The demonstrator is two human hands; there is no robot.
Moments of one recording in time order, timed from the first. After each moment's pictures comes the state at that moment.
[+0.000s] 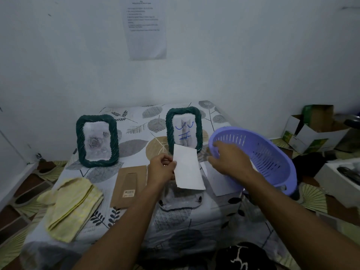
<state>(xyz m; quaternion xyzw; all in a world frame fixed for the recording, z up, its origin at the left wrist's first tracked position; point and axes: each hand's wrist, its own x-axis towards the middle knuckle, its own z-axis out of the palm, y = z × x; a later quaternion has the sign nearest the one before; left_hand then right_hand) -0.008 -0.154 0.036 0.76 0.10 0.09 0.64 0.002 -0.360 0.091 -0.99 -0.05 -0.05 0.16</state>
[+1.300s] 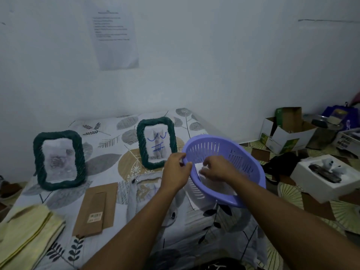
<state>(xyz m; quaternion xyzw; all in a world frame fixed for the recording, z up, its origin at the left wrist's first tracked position) 0.027 -0.265 0.056 0.87 -0.06 0.08 0.48 0.047 -0.423 0.066 -0.99 -0.02 0.07 0.14</state>
